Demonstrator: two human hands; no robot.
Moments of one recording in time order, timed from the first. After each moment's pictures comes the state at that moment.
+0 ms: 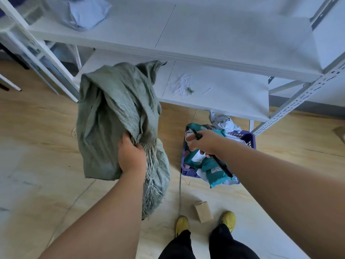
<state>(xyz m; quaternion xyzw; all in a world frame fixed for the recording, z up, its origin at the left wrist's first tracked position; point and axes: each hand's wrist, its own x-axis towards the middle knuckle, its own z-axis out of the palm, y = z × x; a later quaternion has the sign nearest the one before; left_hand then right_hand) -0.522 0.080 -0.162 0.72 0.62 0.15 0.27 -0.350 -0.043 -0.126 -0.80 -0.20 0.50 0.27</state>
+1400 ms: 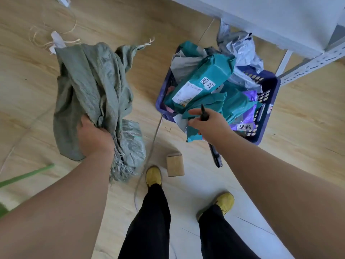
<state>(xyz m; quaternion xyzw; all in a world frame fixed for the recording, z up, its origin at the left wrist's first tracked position) -0.504 -0.045 -0.437 0.63 0.76 0.07 0.16 -0.277 -0.174 -0.417 -0.80 -0.14 0.49 0.31</state>
